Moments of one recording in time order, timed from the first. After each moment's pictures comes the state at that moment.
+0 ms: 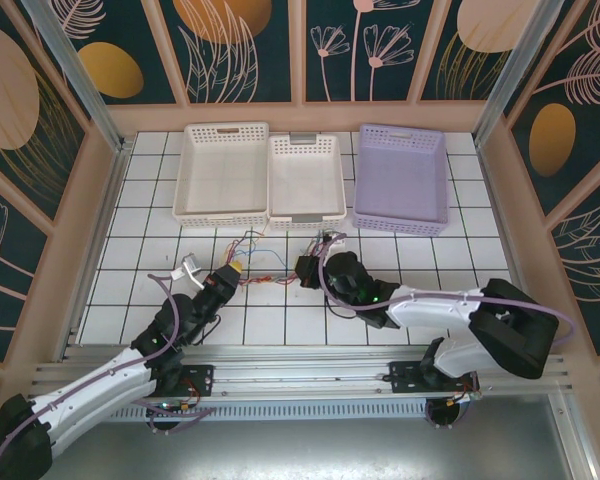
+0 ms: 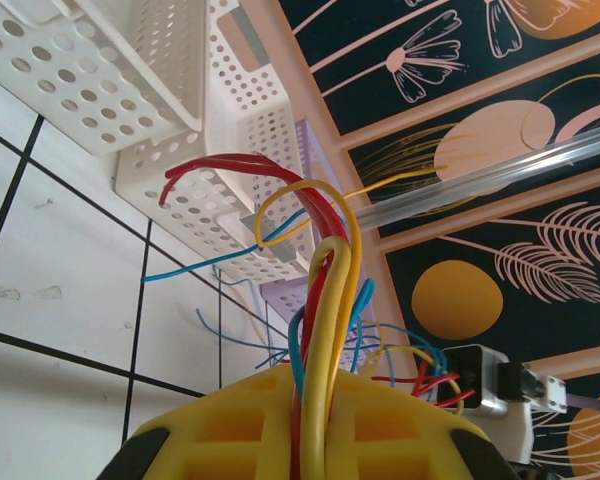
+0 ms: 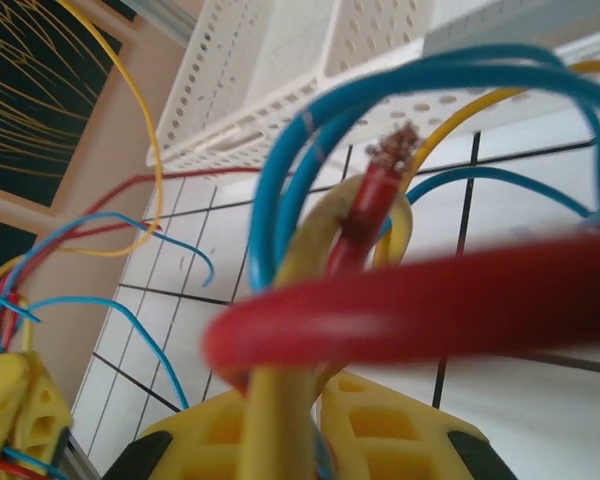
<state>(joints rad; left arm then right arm) -0.78 0.51 0.01 0.43 -0.22 -1.21 1.01 1.33 0.51 0.44 0.18 0.93</state>
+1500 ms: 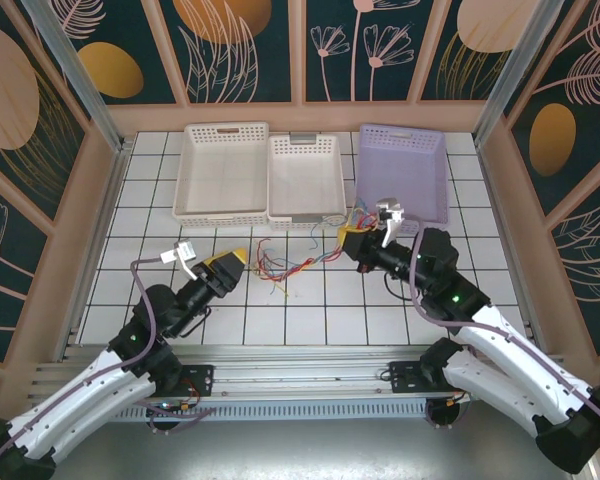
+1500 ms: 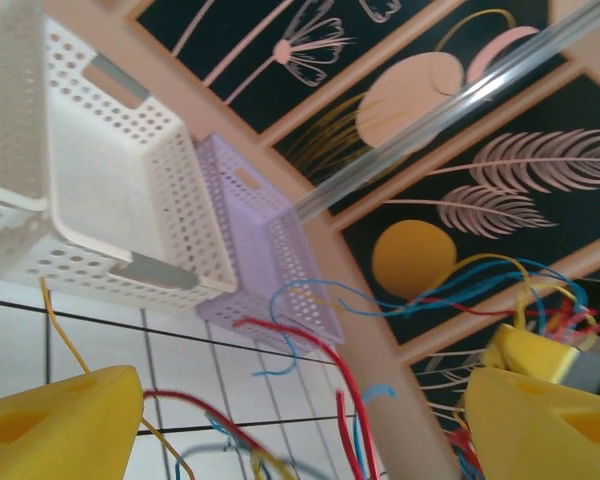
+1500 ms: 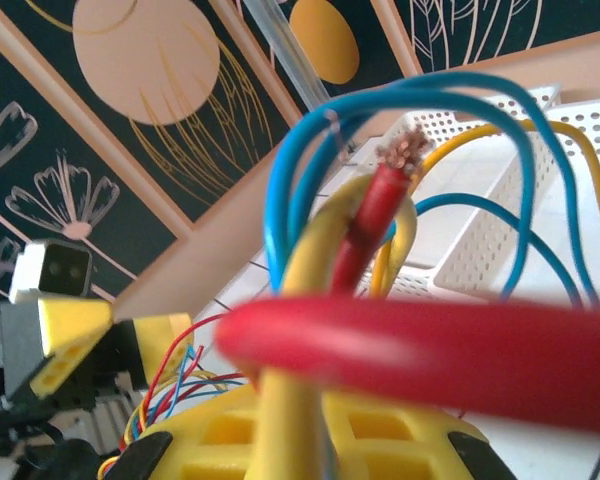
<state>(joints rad) -0.78 0.36 0.24 0.16 -0.10 -0.97 0.66 0.73 0.63 0.00 -0.30 0.53</state>
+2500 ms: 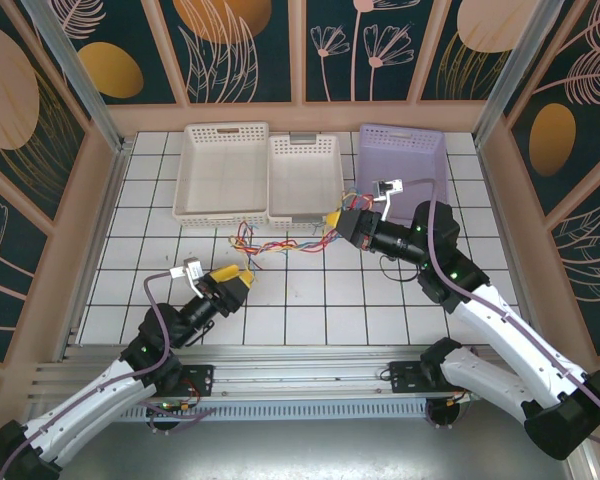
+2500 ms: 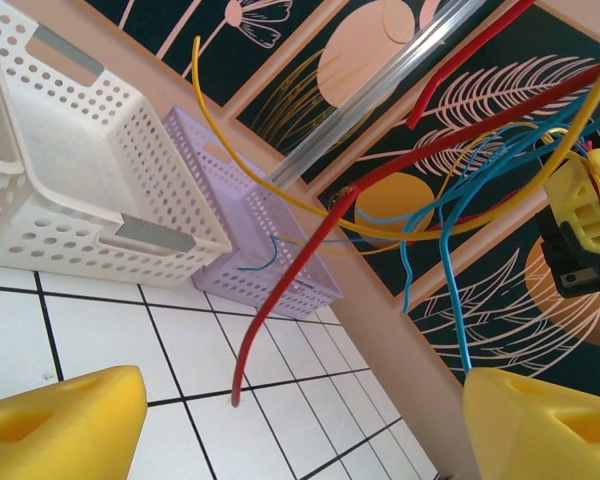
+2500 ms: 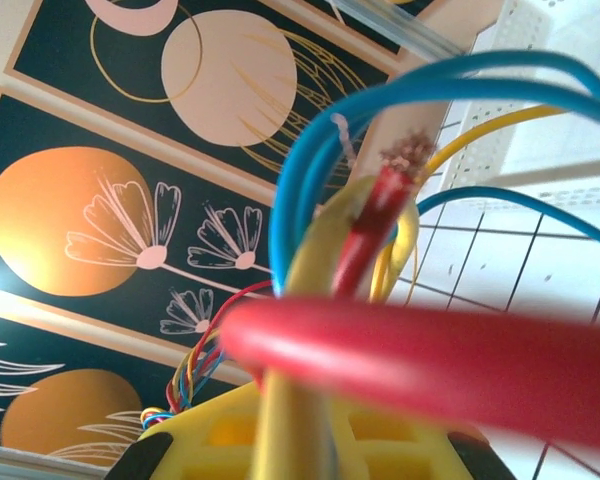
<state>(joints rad) -0.78 0.25 0.01 0.34 -0.01 -0.83 0.61 0.87 0.81 -0.01 -0.55 1.05</state>
